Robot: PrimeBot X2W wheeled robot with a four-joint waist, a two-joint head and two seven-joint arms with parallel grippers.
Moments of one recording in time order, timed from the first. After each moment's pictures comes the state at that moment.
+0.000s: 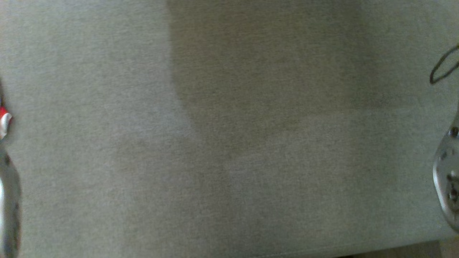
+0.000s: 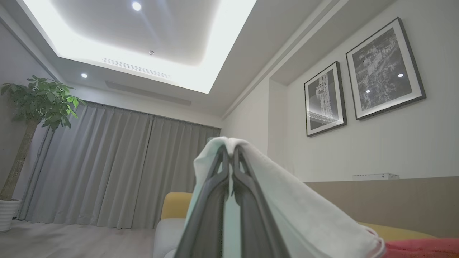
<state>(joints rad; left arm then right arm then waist) -1.26 0.33 -0.19 0.26 -0.56 -0.11 -0.23 -1.24 -0.14 -0.03 0.40 0.54 0.13 0.03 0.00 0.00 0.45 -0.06</state>
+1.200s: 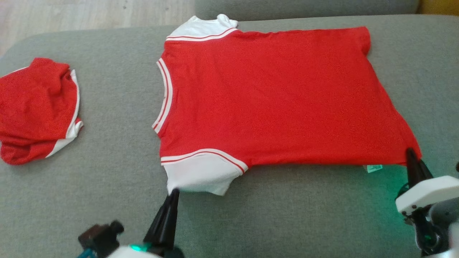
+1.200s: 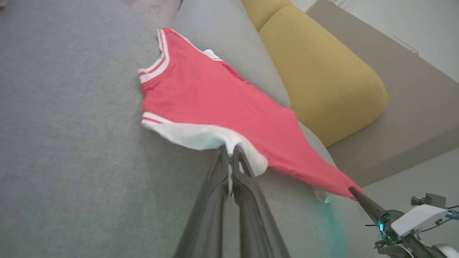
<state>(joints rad) 0.22 0.22 -0.43 -0.24 -0.82 0.03 0.02 -0.06 -0.04 -0.27 0.17 0.37 0.13 0.27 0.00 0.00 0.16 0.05</state>
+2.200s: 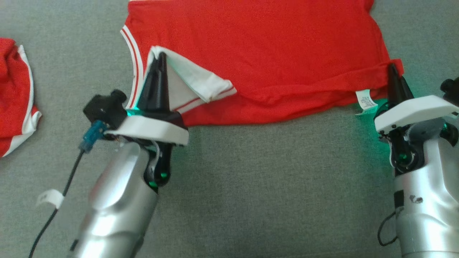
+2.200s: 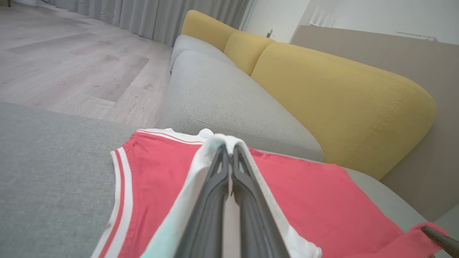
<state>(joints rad) -0.57 0.07 -0.40 0.45 -0.60 -0.04 -0.24 -0.50 -0.05 -0.16 0.48 0.45 0.13 0.12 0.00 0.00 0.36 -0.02</state>
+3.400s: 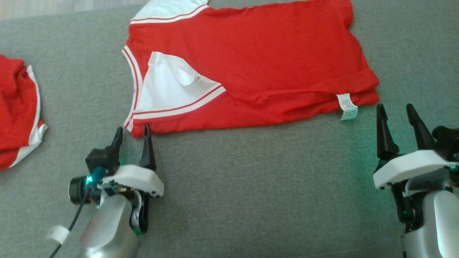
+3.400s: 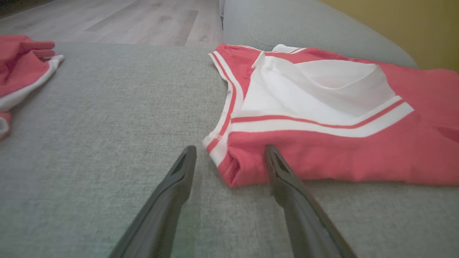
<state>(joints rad) -0.40 0.09 -0.28 0.67 -0.40 0.07 -0.21 -0.15 -0.04 -0.12 0.09 0.13 0.13 0.10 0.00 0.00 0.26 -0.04</state>
